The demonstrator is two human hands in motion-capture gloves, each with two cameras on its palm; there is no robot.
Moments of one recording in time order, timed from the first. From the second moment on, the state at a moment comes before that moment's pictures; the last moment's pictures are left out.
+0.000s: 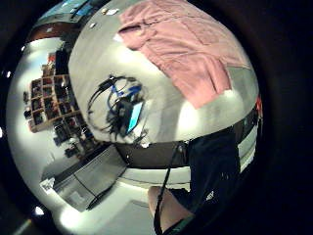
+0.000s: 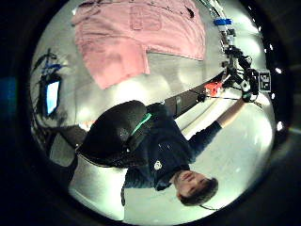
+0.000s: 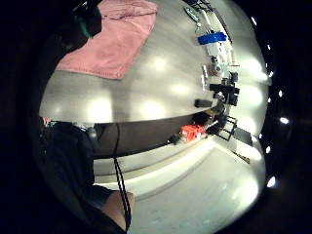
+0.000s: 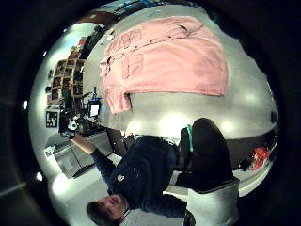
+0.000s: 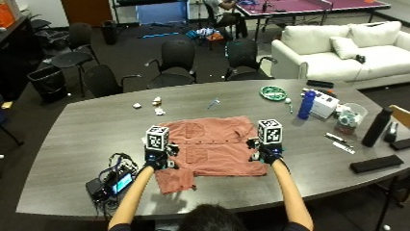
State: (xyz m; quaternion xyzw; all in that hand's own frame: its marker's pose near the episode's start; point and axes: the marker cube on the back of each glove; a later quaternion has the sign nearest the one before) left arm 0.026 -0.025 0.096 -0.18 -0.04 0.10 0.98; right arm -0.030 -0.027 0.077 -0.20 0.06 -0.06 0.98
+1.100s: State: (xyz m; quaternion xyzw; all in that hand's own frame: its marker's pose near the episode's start) left arm 0.040 -0.067 0.231 -0.27 -0.03 0.07 0.96; right arm -0.024 -0.076 0.230 -0.23 0.08 -0.07 0.97
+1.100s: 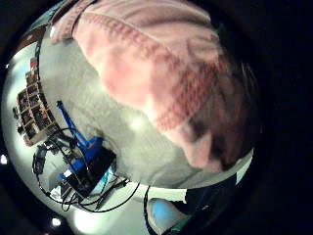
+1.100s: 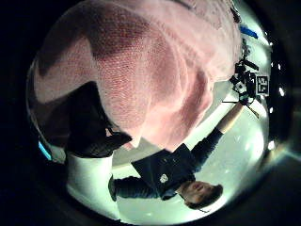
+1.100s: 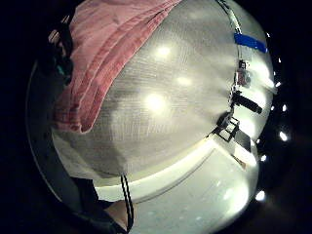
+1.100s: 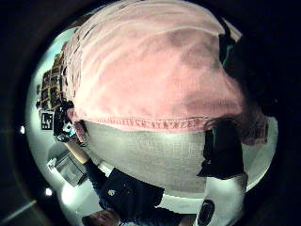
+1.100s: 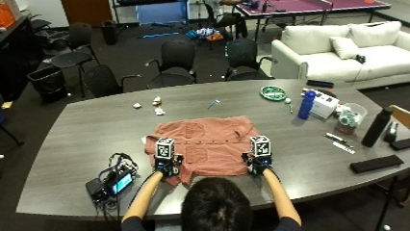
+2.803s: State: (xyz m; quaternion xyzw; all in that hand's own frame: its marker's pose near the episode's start) left arm 0.031 -0.180 0.148 0.00 -0.04 -0.15 0.99; right arm -0.078 -0.199 0.160 0.02 0.27 0.05 0.96
